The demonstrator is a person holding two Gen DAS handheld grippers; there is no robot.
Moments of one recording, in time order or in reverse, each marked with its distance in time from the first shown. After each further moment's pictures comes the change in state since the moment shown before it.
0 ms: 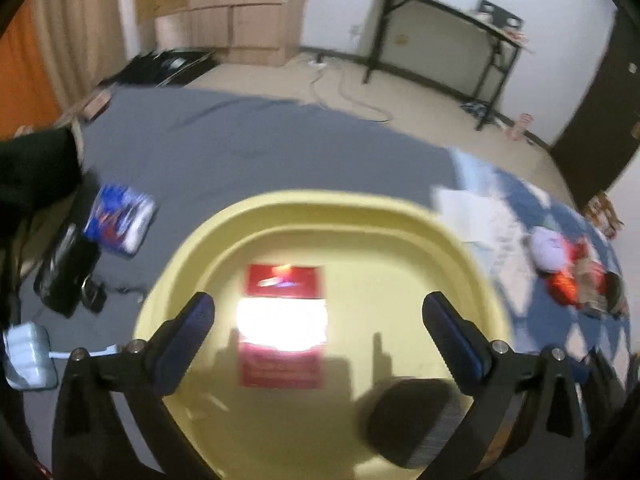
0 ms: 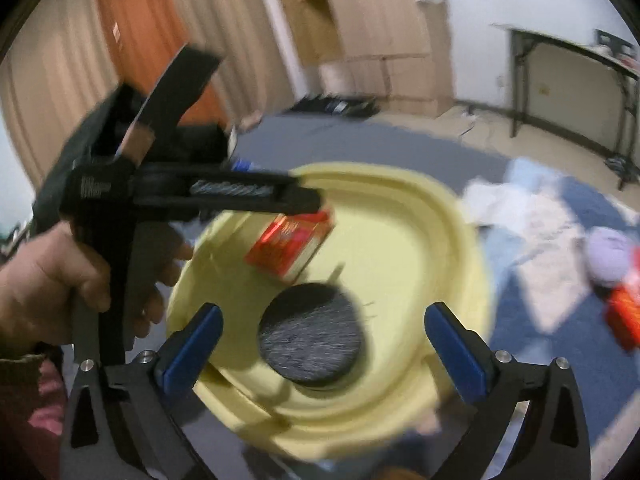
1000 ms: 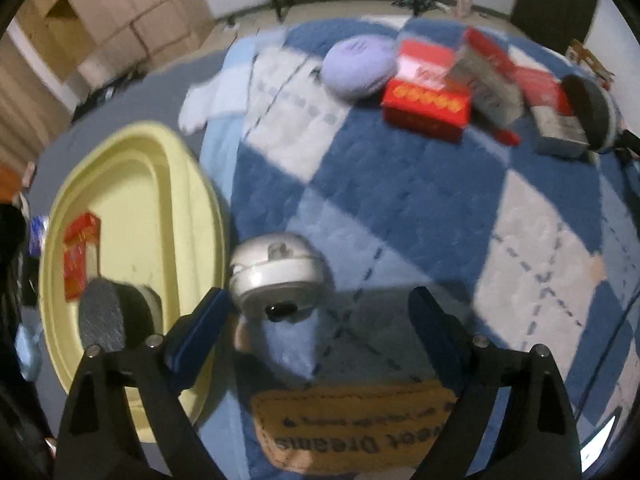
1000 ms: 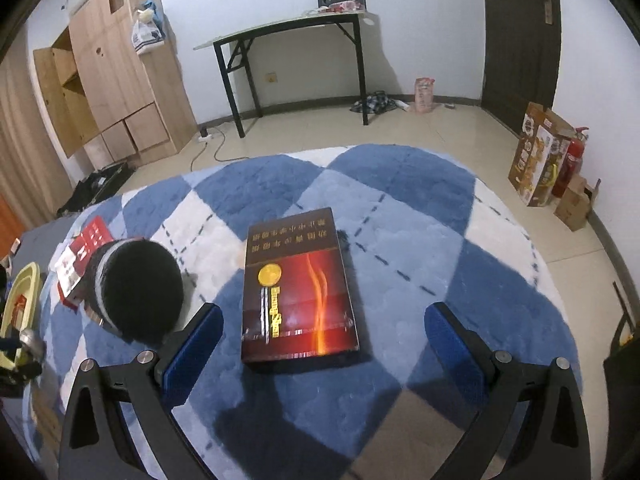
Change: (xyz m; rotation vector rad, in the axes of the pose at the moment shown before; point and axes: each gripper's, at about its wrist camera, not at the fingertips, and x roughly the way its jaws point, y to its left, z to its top) left arm 0.052 -0.216 -0.093 0.320 0.231 0.113; right arm -0.238 -0.343 -0.118 0.459 -0.065 -0.624
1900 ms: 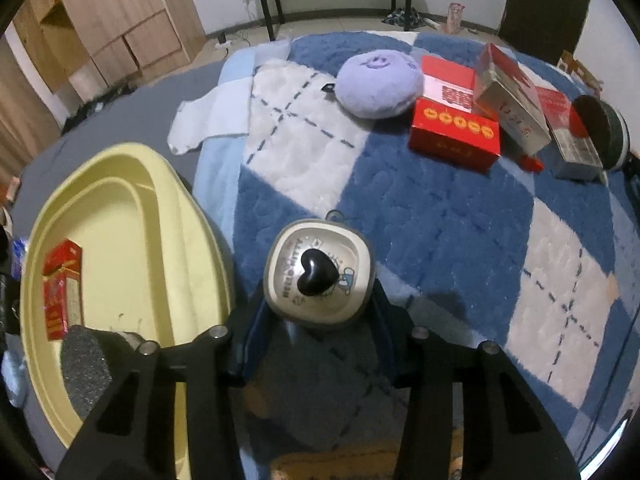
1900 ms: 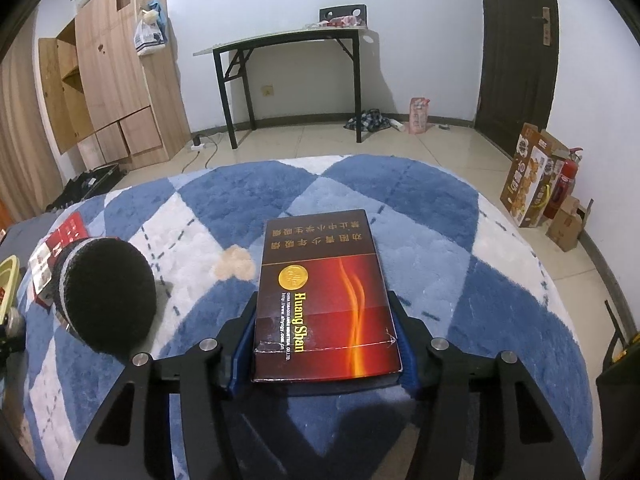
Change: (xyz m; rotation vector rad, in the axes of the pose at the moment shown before) left arm 0.012 0.014 0.016 0.063 -0.104 -0.027; right arm 0.048 -0.003 -0.011 -0.058 -0.066 -0.054
